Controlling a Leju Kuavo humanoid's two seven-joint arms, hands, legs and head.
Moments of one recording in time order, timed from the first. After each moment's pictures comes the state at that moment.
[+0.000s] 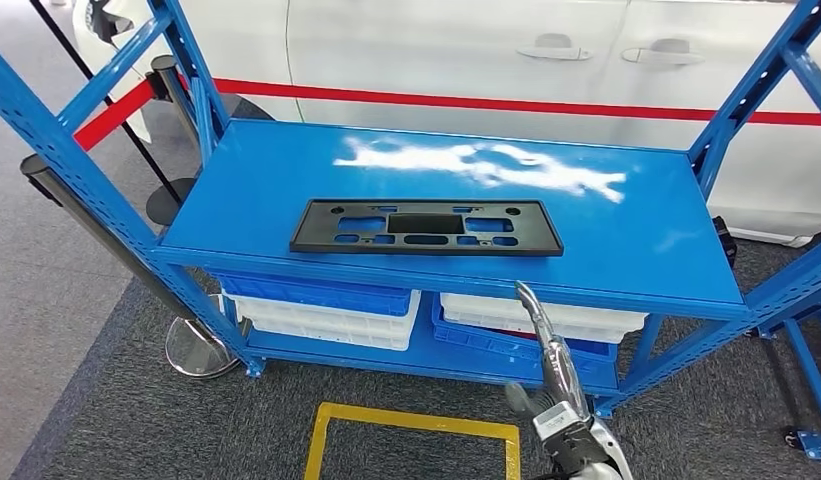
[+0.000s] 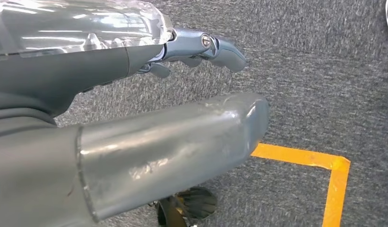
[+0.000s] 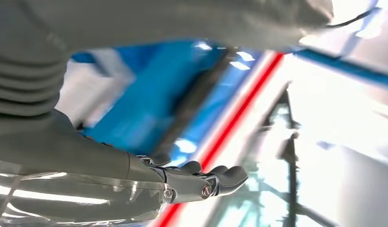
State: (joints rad) left arm 0.00 -0.06 0.45 -0.22 -0.27 0.28 -0.42; right arm 0.01 0.01 0.29 -1.61 0.34 -0.22 -0.56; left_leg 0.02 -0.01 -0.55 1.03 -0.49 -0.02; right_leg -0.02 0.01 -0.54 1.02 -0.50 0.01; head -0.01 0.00
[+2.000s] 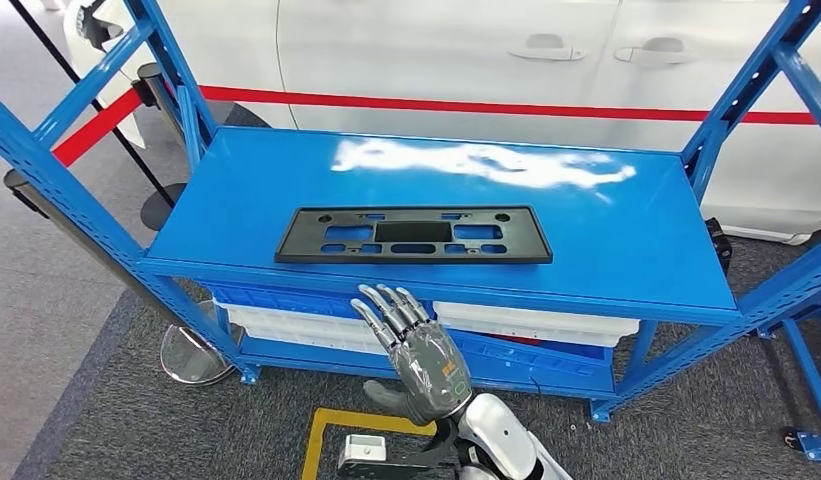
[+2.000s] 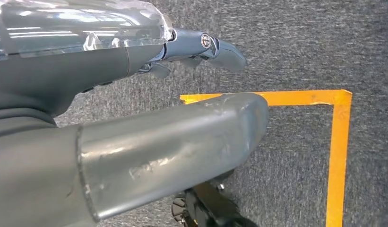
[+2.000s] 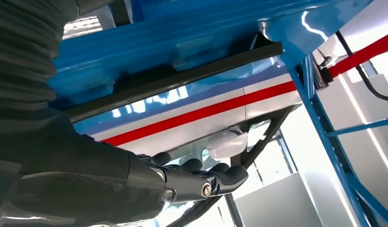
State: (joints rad) left arm 0.00 -0.03 0.46 -0.21 -0.38 0.06 -0.40; right arm -0.23 0.08 0.74 -1.48 1.08 -0.48 -0.14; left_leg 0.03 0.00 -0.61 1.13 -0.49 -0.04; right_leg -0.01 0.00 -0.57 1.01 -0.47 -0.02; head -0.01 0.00
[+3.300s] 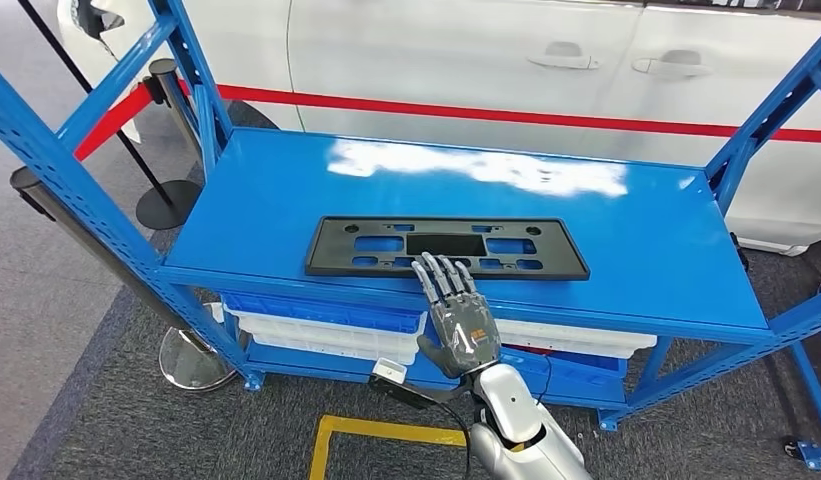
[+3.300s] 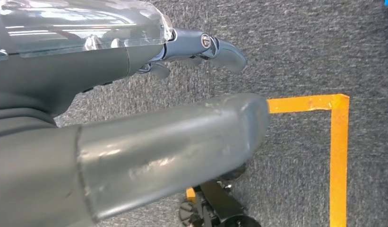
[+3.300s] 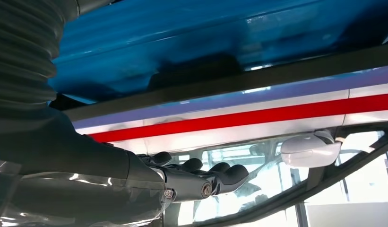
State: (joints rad) left arm 0.00 -0.03 0.51 -0.21 -0.48 0.03 -0.40; right arm -0.32 0.14 0.56 -1.16 1.32 -0.61 0.03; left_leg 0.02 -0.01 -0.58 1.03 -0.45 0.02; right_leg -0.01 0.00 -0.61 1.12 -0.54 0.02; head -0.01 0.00
